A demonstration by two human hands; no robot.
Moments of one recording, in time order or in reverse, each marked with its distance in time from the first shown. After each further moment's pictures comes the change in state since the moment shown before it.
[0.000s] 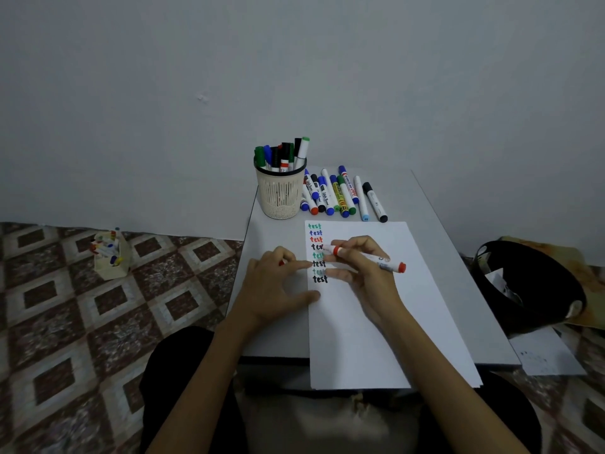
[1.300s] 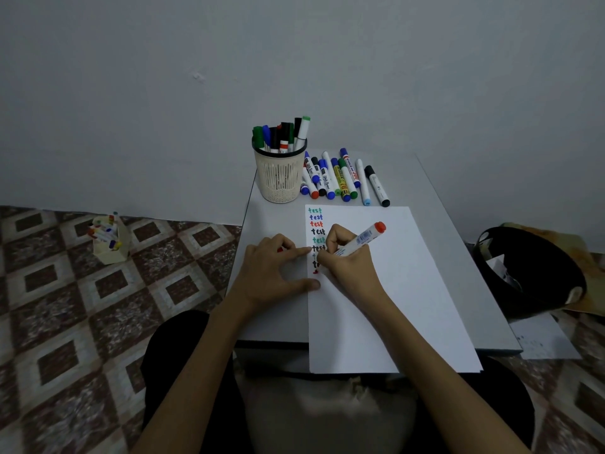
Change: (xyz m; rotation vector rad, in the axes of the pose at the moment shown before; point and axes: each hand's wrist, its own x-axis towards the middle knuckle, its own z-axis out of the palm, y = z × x) left_hand -0.003 0.000 -0.003 -0.038 -0.027 -0.008; right_hand 0.004 0.024 0.014 -0.630 -0.029 -0.131
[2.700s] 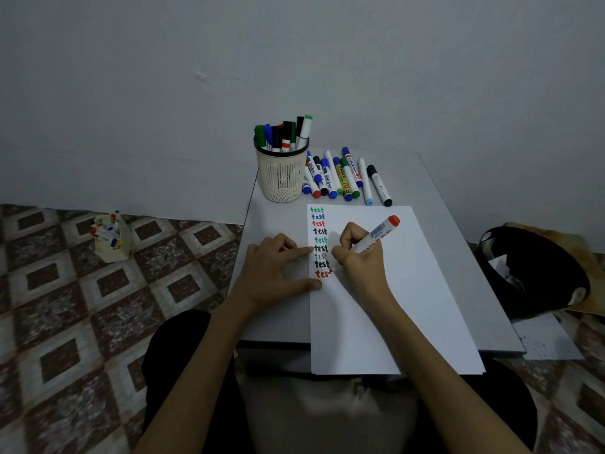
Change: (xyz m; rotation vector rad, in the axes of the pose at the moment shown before) left_hand -0.001 0.002 -0.002 -0.019 -0.016 -0.016; right_hand -0.003 -0.003 -0.003 0.031 0.132 0.035
